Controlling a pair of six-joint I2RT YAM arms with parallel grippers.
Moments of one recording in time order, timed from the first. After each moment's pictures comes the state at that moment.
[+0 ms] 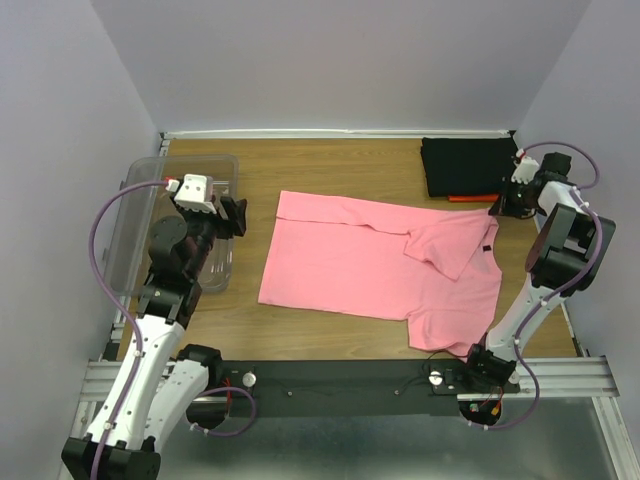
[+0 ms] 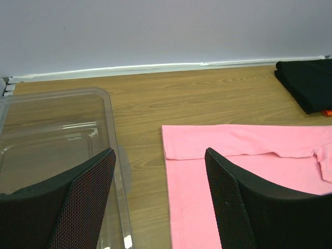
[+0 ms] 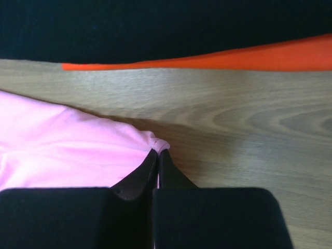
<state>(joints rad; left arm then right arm) -0.20 0.70 0.72 -0.05 0.03 -0.11 -0.43 1.99 1.43 -0.49 -0.46 -0.25</state>
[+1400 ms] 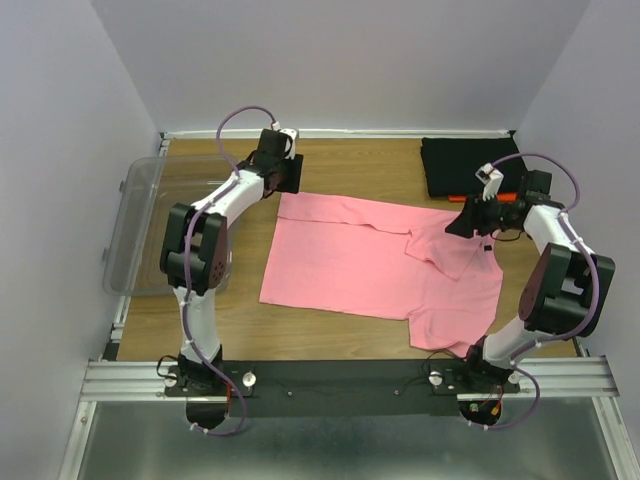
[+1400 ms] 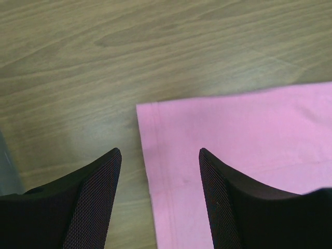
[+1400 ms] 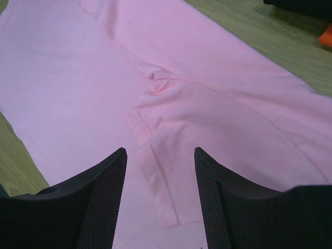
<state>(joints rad) -0.32 1.95 1.50 -0.29 -0.02 -0.09 -0.32 1.61 1.08 -0.57 -0.88 -0.50</state>
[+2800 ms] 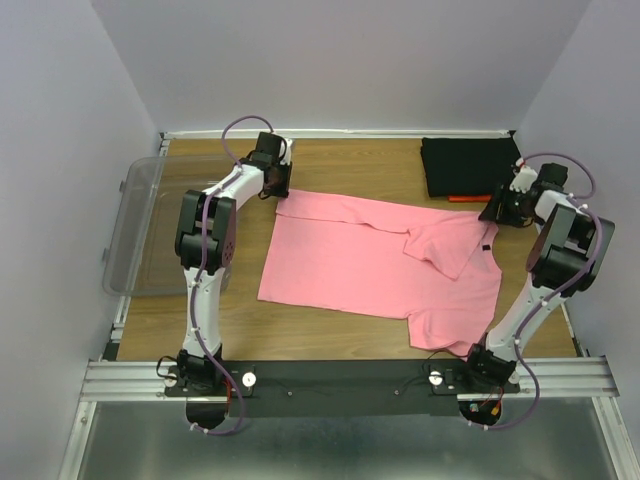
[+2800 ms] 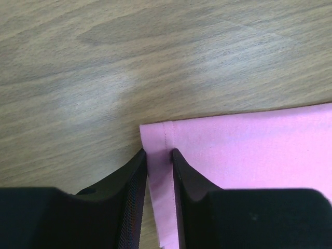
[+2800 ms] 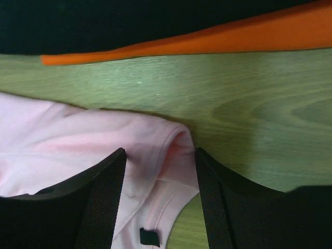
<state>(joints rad) -0.25 2.24 1.73 -0.40 0.09 -0.07 -0.44 1.98 1.33 -0.38 -0.47 -0.20</state>
